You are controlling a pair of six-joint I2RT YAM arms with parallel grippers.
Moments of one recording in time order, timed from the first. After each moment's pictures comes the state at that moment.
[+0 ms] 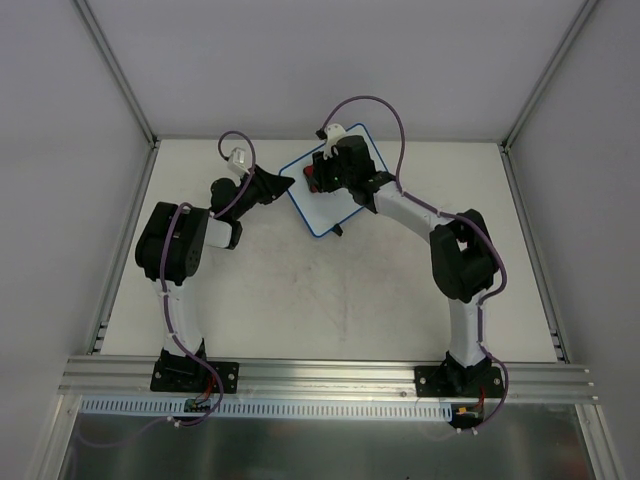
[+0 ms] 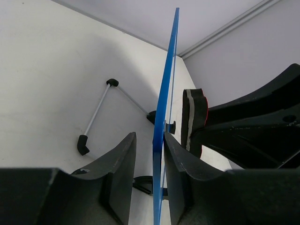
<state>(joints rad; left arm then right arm) -0.18 2.03 0.92 1.14 0.49 -0.89 0.60 2.03 1.60 -0.03 -0.14 0.12</state>
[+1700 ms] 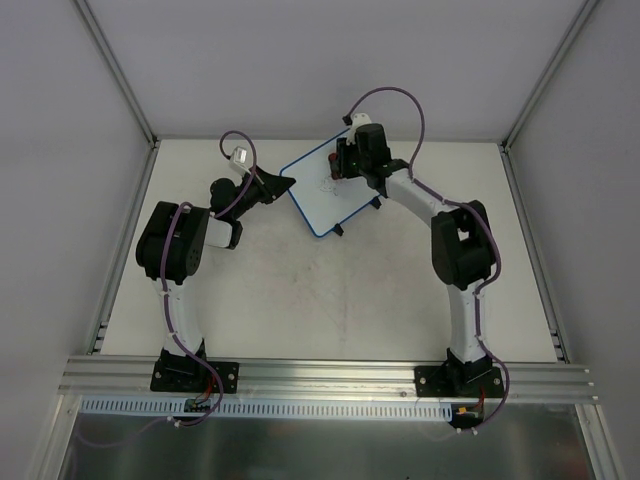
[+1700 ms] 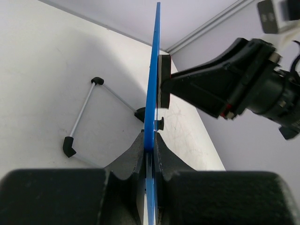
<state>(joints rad) -0.18 2.04 0.92 1.18 0.55 -0.93 0.49 2.13 1.72 -0.09 -0.07 0.17</state>
